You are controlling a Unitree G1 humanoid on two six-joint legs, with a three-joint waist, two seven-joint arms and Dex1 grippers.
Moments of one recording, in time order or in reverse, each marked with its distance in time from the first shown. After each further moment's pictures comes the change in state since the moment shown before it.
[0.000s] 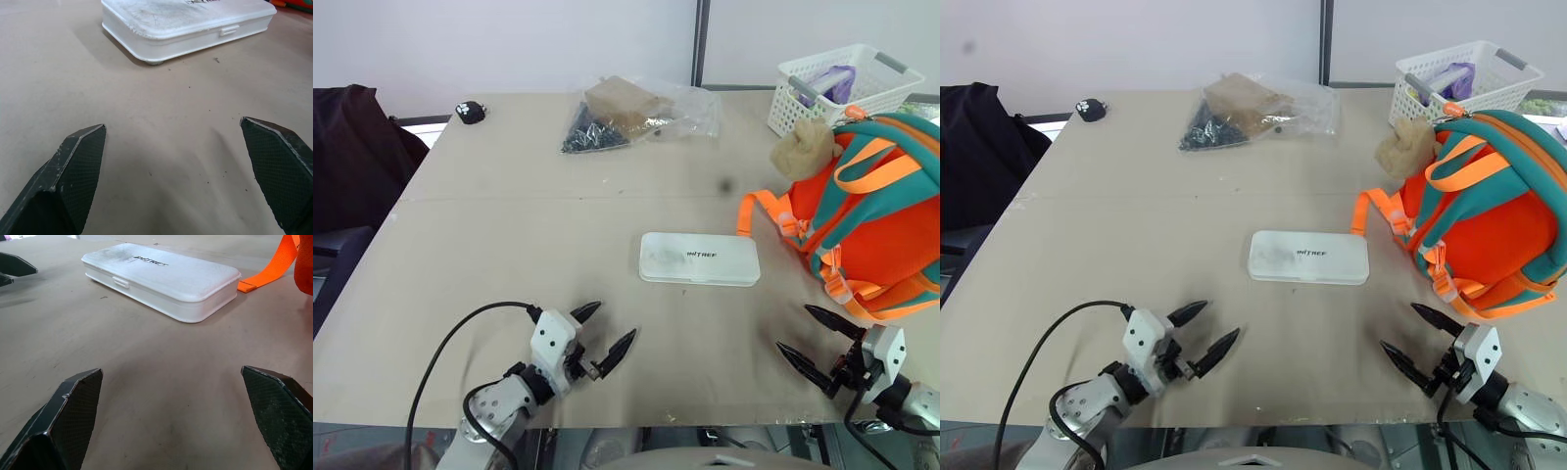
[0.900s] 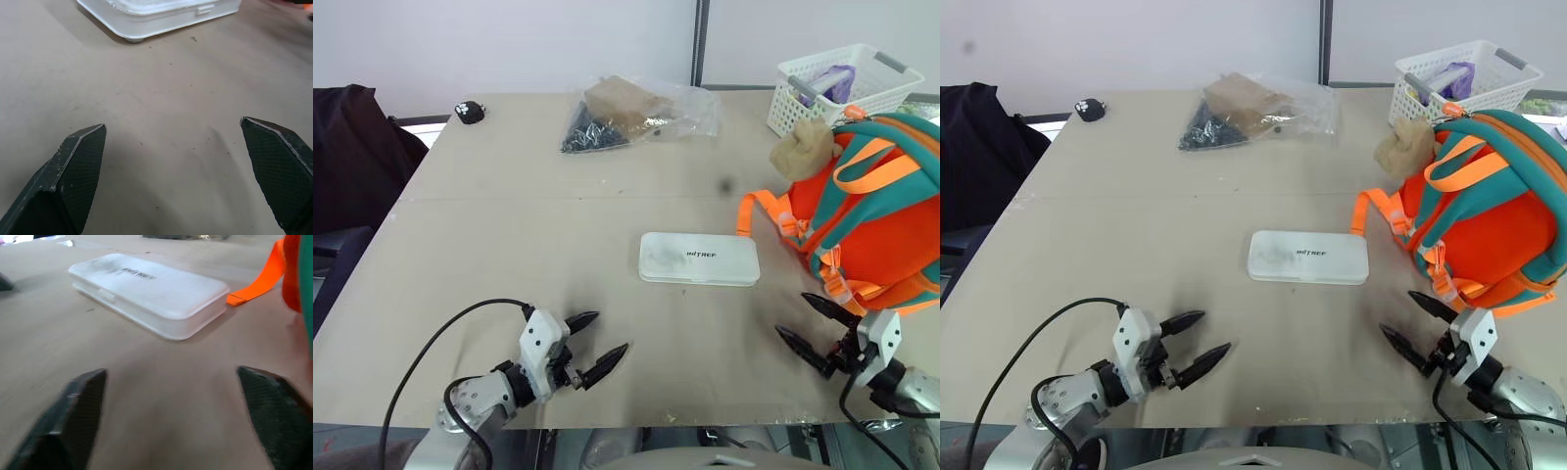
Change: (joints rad) left arm -0.053 0.146 0.080 0.029 -0.179 0.163 -0.155; right arm -0.106 0.002 0.006 -0.036 -0.002 0.084 -0.097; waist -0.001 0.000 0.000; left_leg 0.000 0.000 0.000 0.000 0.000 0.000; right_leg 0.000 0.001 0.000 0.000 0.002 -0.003
